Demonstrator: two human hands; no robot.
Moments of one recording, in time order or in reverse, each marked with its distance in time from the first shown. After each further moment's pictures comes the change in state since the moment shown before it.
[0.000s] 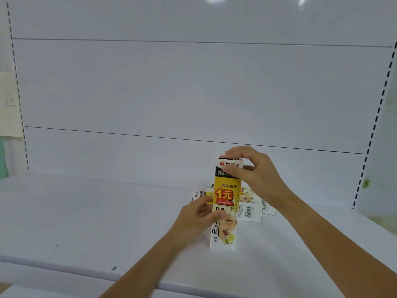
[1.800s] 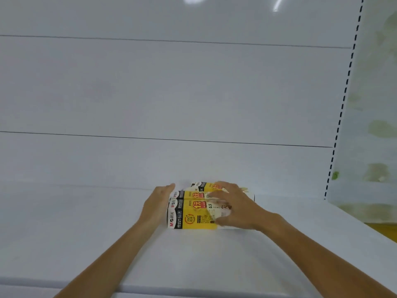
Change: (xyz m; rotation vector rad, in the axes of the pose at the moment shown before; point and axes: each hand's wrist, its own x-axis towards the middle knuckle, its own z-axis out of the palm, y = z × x) left_hand 0.025 0.003 -0.015 0.065 0.387 -0.257; right_hand -0.032 0.081 -0.023 -0.731 -0.438 0.171
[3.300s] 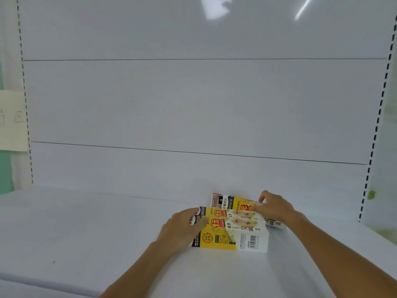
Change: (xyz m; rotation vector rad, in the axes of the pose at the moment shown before) left_hand 0.001 -0.015 -0.005 0.548 -0.150 0.177; right_hand 0.056 0.068 -0.019 -0.149 0.088 0.473
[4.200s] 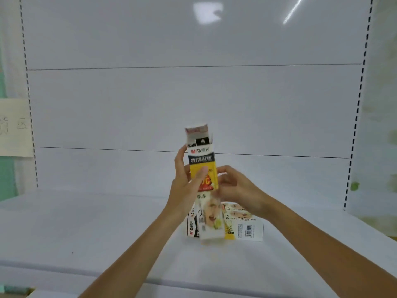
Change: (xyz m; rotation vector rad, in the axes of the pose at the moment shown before) left_hand -0.036 0.074 -0.055 -0.745 0.233 0.384; right_hand -0.116 -0.106 -0.051 1.033 -0.236 -0.478
